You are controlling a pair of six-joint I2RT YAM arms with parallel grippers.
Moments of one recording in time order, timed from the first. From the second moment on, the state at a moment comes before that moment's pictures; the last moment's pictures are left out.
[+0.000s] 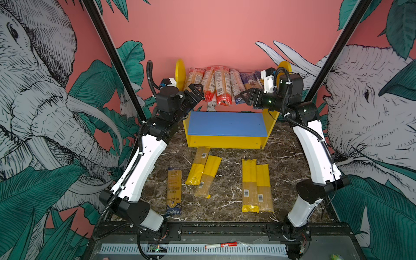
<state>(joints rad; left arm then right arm) -0.43 1.49 1.84 -0.40 -0.02 -0.92 0.36 1.78 2.34 -0.84 -0.32 0.37</state>
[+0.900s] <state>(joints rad) -0.48 1.60 1.82 -0.33 0.02 -1.06 0.31 1.71 2.22 -0.78 -0.36 0.38</state>
